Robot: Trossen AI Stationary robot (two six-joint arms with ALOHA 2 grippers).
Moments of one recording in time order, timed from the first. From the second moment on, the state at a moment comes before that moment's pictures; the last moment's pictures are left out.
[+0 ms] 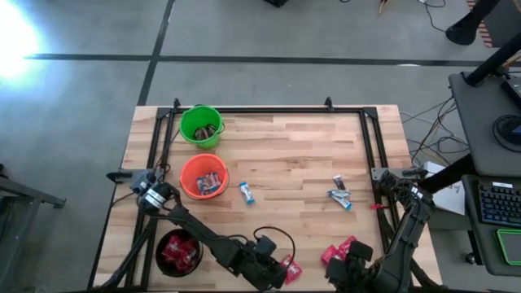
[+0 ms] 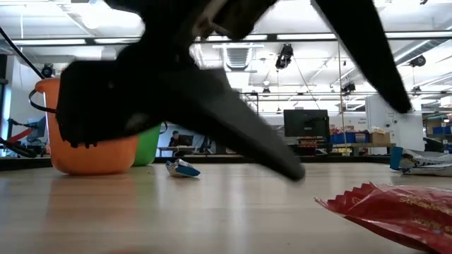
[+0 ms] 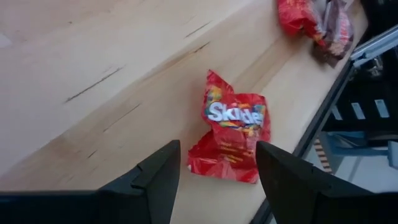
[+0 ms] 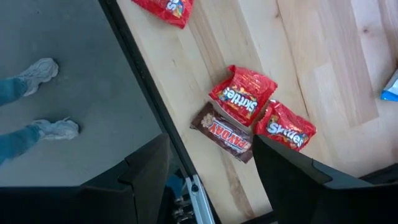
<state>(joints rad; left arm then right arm) -0.62 2.25 1.67 -0.33 -0.37 -1.49 0.95 2.05 2.12 -1.57 0.10 1.35</state>
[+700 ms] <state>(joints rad) -0.59 2.32 1.67 -0.19 -0.33 -1.52 0.95 2.05 2.12 -1.57 0.10 1.33</state>
